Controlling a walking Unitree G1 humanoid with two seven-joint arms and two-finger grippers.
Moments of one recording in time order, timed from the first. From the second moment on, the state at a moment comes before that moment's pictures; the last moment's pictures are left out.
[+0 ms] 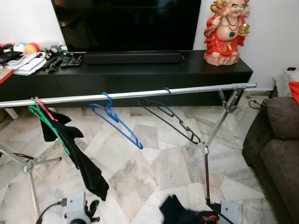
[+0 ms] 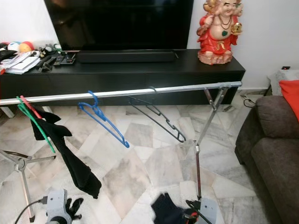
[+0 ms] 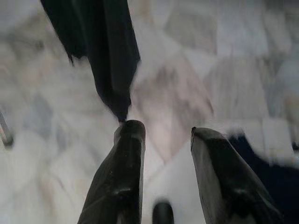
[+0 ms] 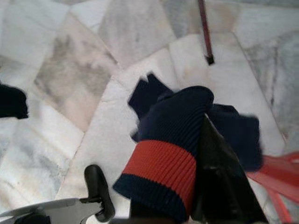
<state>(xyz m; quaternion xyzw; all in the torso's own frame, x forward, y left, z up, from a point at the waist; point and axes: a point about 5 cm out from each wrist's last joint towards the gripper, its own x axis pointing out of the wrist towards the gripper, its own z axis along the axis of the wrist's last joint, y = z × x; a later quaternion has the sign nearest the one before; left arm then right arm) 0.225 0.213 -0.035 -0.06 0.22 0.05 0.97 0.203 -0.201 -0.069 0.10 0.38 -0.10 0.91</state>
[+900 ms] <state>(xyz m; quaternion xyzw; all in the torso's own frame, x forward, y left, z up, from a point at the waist) 0.275 0.181 0.064 0.02 -0.03 -0.03 1.00 0.206 -0.240 -0.052 0.15 0.26 -0.22 0.93</state>
